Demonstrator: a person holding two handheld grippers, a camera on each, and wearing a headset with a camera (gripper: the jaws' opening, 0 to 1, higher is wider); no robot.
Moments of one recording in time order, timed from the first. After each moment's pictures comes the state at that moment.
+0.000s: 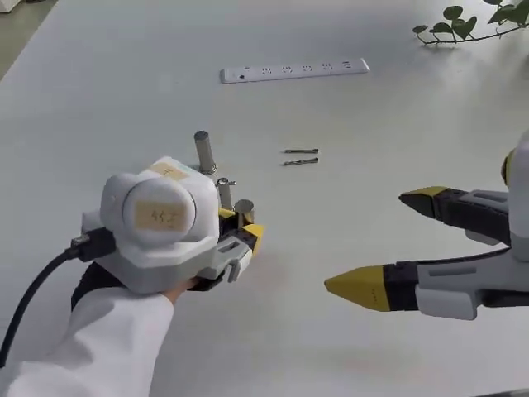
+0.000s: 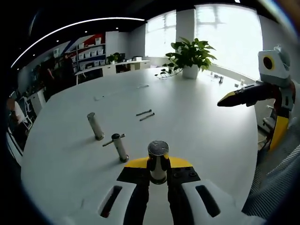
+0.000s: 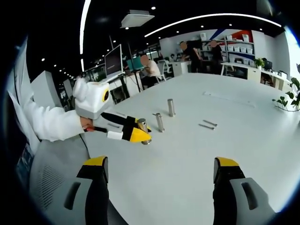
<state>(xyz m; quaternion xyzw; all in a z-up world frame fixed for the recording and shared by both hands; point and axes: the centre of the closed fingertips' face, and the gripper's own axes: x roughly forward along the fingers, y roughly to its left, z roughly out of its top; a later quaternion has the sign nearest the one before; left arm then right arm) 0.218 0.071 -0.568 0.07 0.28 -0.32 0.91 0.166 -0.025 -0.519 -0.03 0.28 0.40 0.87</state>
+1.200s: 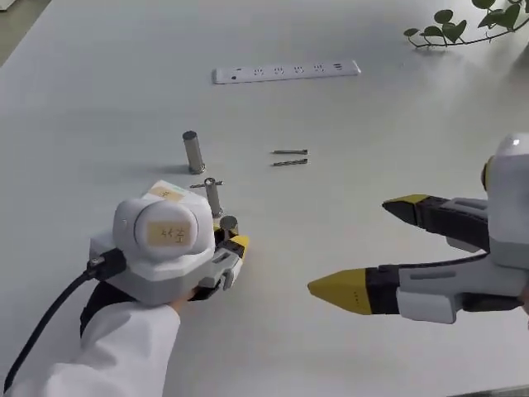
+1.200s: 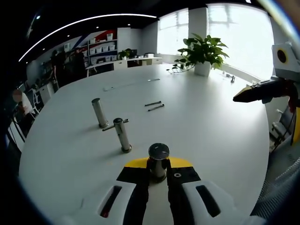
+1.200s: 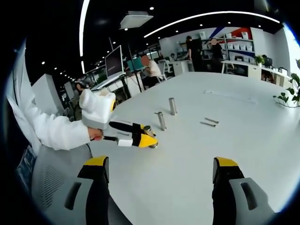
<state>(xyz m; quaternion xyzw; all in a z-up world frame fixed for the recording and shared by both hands) 0.221 0.073 -0.590 0.06 0.29 -0.26 0.92 0.160 -0.027 -0.521 -0.01 0.29 0.41 0.87</state>
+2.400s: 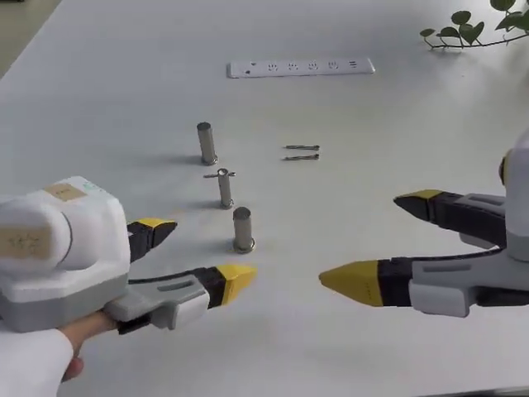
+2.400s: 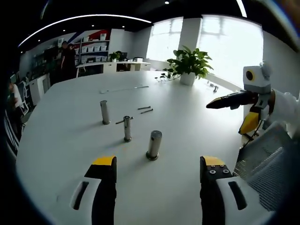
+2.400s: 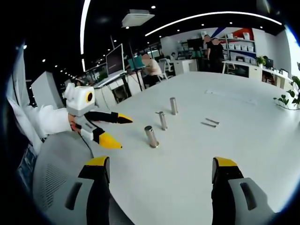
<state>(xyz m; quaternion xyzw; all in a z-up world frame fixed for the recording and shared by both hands) 0.164 0.112 -0.546 0.01 0.27 -0.34 0.90 0.157 -0.025 -0.517 -0.03 0.29 0.41 0.86</state>
